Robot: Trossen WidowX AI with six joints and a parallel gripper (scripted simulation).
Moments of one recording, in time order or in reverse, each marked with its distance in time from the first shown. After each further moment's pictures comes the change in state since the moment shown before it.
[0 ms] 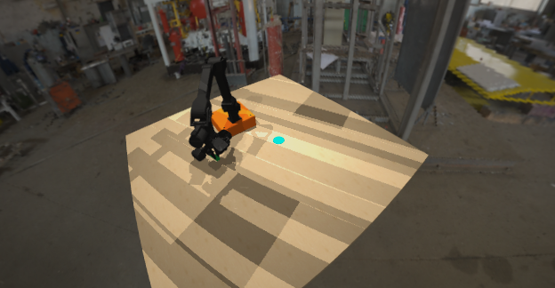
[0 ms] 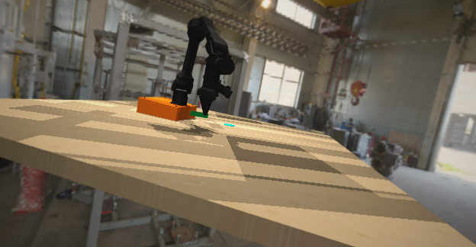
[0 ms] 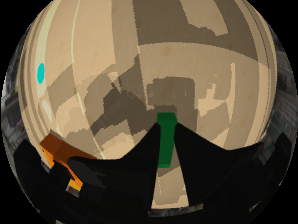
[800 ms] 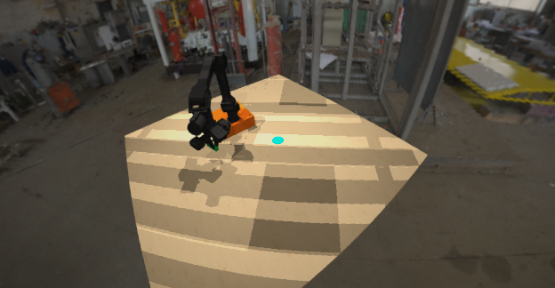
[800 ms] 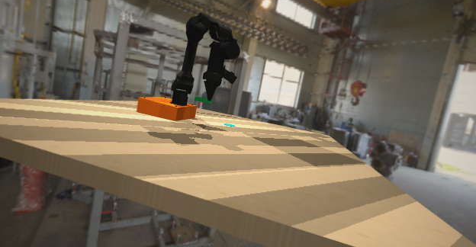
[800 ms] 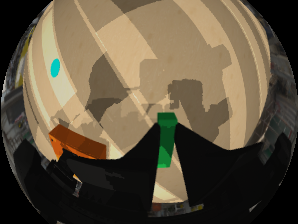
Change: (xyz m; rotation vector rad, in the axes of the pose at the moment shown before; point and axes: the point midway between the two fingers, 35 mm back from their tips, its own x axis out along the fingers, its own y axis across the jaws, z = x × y) arm -0.057 0.012 0.006 -0.033 -0.002 -0.001
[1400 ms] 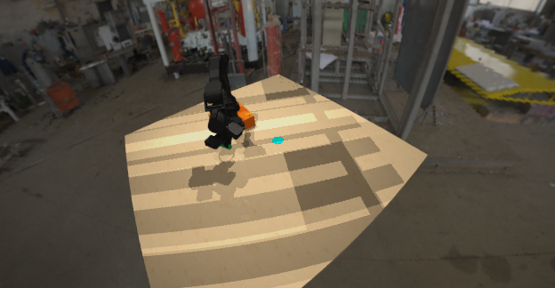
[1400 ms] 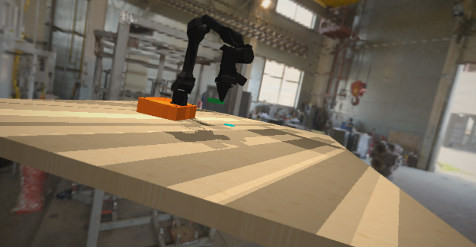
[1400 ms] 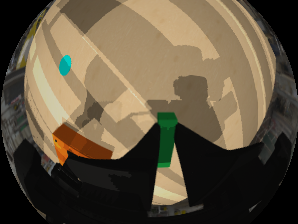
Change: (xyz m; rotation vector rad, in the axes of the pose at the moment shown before) arm -0.003 0.039 0.045 -0.145 -0.005 0.009
